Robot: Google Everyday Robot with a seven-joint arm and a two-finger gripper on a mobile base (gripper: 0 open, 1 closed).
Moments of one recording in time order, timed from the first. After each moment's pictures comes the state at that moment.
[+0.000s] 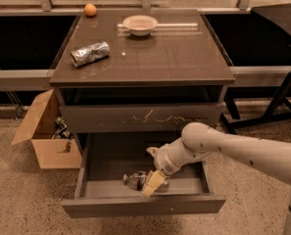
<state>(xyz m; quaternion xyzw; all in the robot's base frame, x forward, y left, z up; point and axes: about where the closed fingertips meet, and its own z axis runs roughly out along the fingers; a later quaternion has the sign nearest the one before) 0.519 -0.009 0.520 -0.59 0.72 0.29 0.24</state>
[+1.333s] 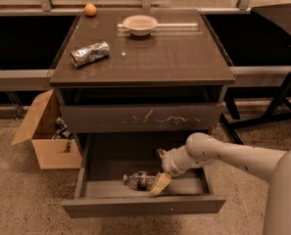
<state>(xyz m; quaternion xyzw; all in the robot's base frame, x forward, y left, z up) 0.563 -0.048 0.444 -0.59 0.73 0.23 0.26</state>
